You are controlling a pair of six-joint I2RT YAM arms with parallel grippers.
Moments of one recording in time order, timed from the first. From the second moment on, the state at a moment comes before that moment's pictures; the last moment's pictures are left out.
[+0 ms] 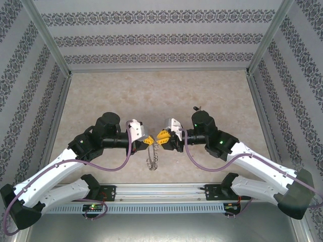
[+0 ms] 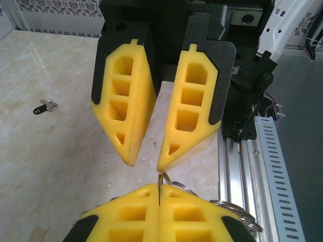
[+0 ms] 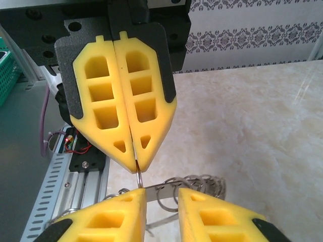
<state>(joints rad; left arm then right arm) -0.73 0.89 0.88 -0.49 0.57 0.29 0.80 1.01 0.78 -0.14 -0.67 -0.18</state>
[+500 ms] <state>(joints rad) -0.73 0.91 0.88 -0.50 0.55 0.31 0.81 1.03 0.78 -0.15 -0.70 -0.18</state>
